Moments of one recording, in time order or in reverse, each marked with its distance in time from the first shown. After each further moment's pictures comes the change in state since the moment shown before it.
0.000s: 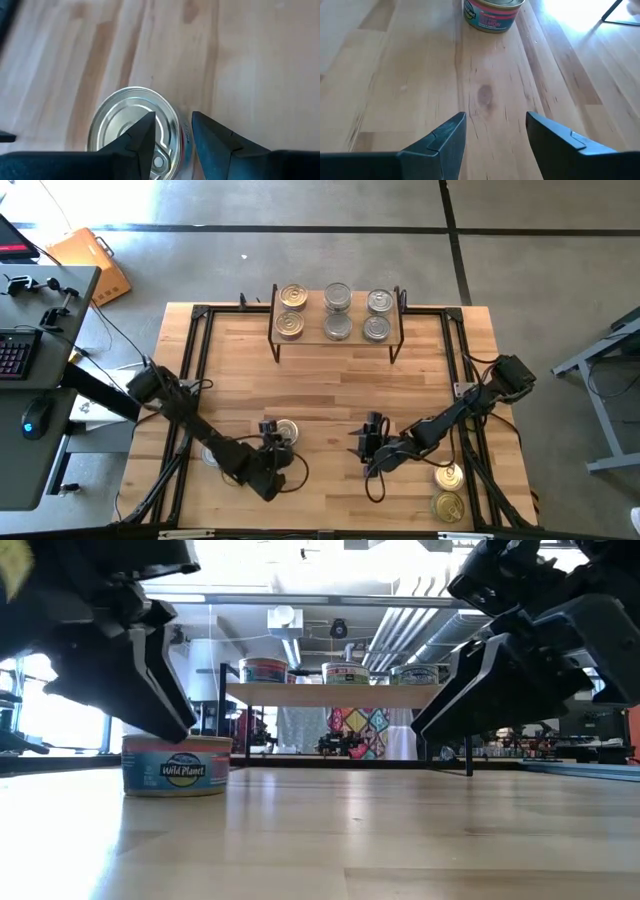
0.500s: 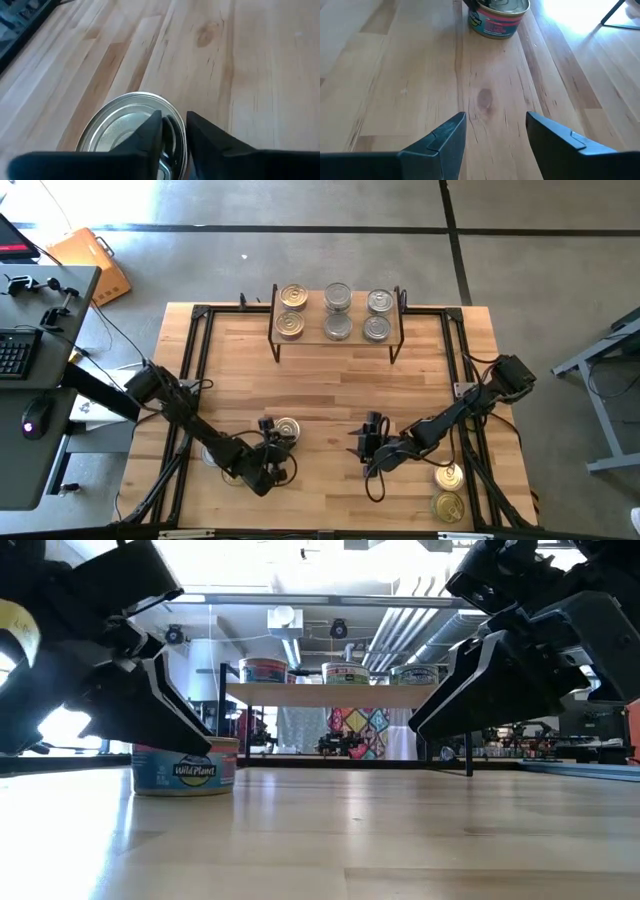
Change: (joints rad) left arm -0.007 0.003 -0.242 0.400 -0.130 0.031; right arm 0.000 0.000 0.000 0.016 0.000 -0.014
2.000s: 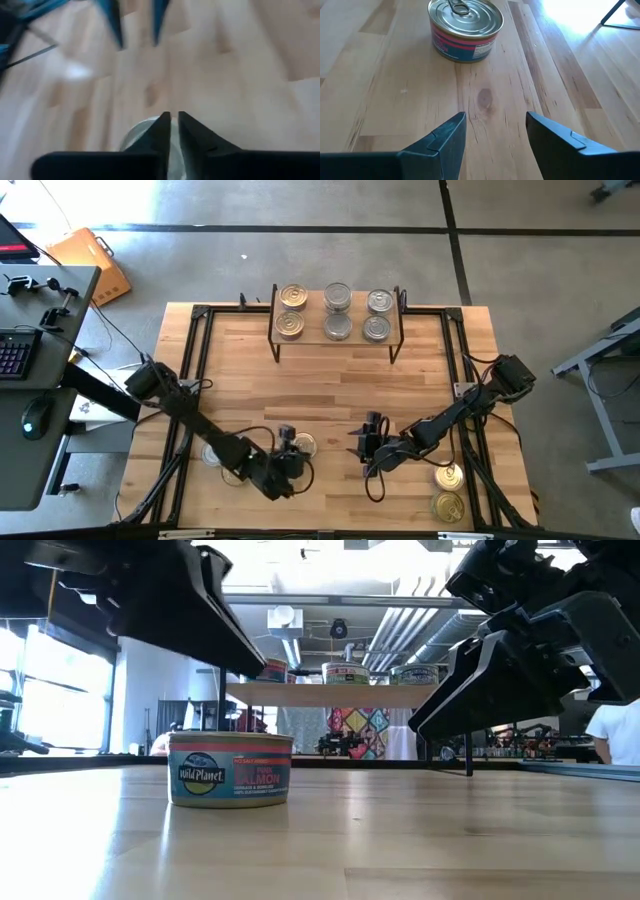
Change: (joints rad) left arm 0.042 -0.035 0.226 0.016 0.191 0.419; right arm 0.000 0.000 0.000 0.000 0.000 0.000
